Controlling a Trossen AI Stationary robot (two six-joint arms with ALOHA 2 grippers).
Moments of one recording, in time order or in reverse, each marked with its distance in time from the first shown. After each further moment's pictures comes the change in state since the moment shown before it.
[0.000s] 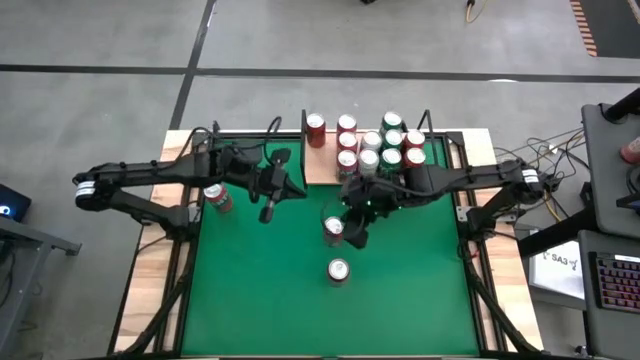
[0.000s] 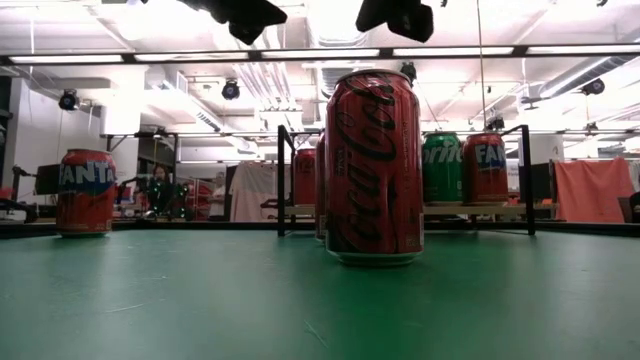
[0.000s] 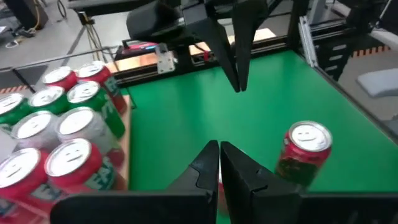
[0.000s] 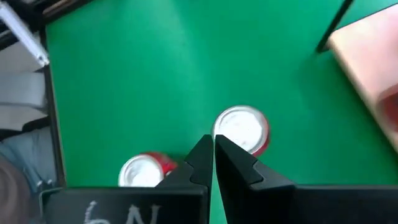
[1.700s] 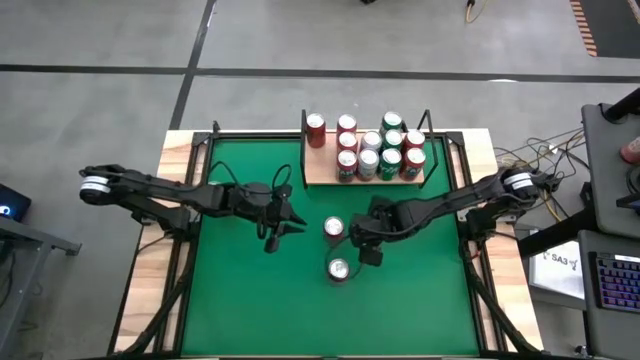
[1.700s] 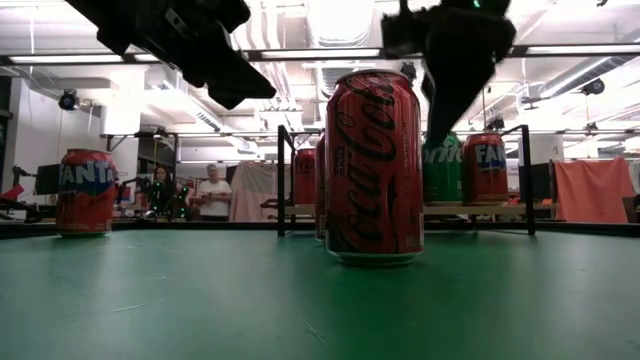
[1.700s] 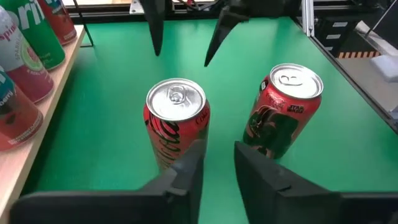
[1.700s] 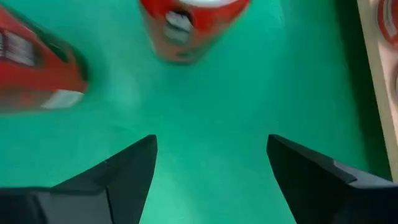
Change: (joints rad) left arm -0.184 0.053 -0.367 0.364 -0.151 -0.246; right arm 0.120 0.058 -0.329 -0.023 0.224 -0.081
